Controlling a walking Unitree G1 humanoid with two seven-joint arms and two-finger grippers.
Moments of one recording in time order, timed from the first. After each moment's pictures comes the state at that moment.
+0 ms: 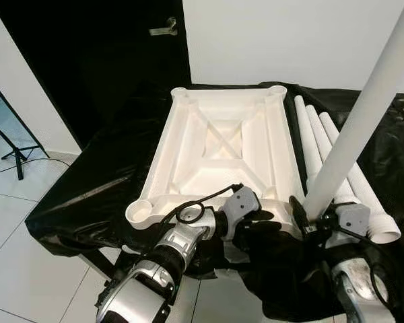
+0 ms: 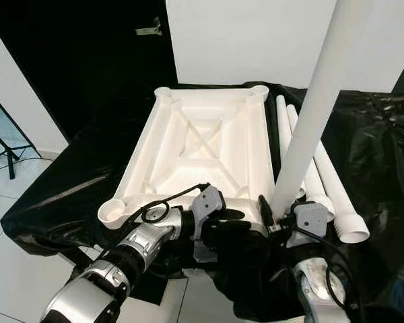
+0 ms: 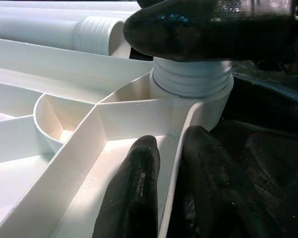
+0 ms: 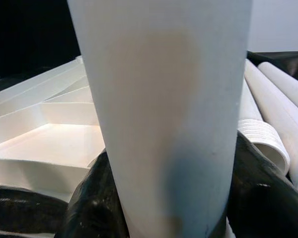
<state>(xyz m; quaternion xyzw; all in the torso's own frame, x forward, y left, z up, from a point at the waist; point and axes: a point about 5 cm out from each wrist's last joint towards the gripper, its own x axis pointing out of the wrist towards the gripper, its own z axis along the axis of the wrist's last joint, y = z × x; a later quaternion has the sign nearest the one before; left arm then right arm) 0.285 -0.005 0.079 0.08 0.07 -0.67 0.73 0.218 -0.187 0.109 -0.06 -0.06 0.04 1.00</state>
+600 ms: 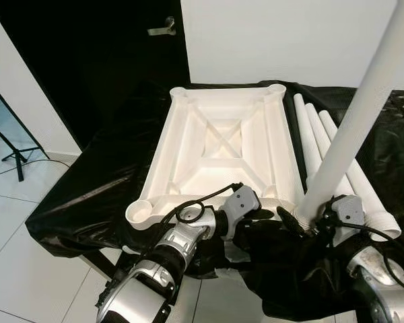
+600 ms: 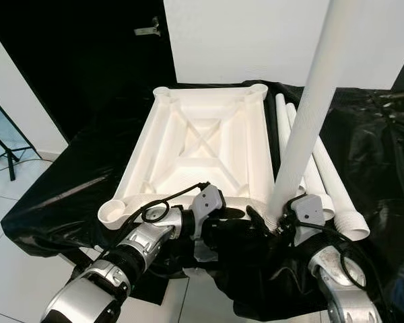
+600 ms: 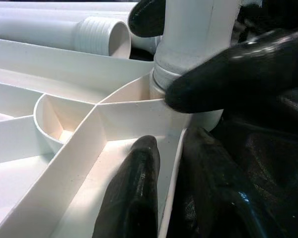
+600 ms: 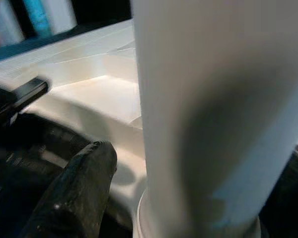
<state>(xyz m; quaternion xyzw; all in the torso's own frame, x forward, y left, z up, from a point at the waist) 0.283 -0.007 0.079 0.08 0.07 -0.67 0.73 0.221 -0.203 0.115 -0.12 0.01 0.27 0.96</state>
